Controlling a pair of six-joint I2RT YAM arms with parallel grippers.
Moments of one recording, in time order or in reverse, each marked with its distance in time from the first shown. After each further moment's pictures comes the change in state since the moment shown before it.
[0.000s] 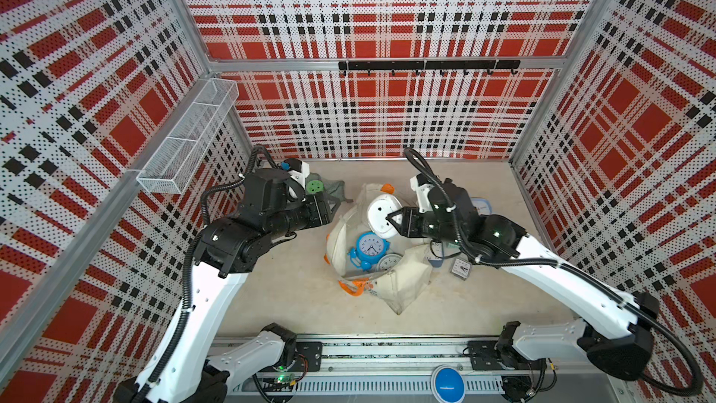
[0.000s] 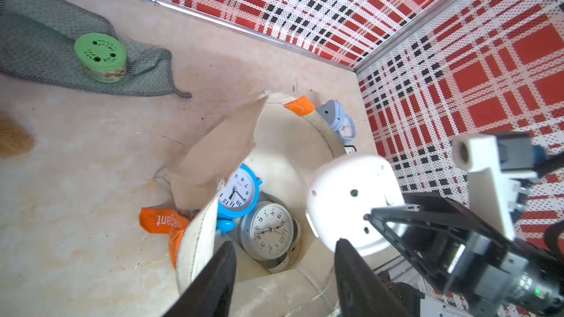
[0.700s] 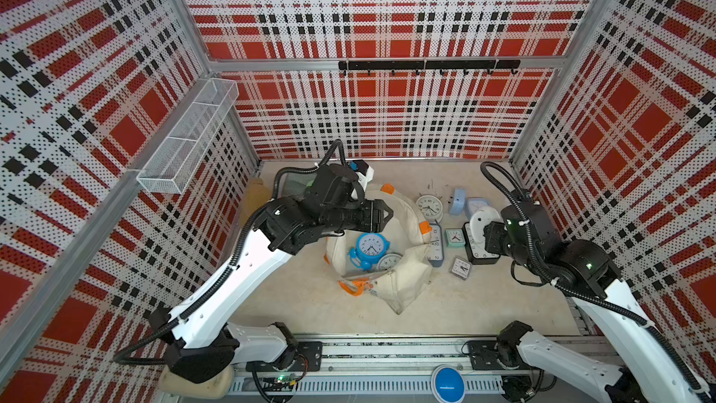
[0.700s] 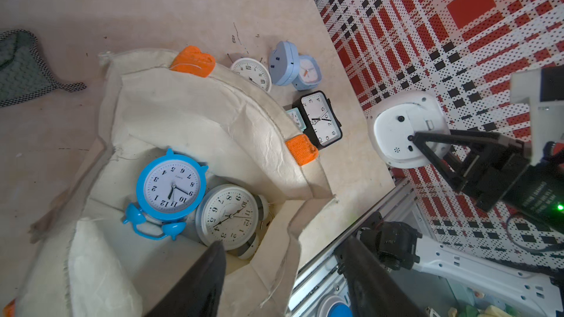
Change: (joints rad) left arm -0.394 0.243 0.118 0.042 -0.127 0.021; right arm -0.354 -0.316 -0.080 -0.580 0.432 -0.117
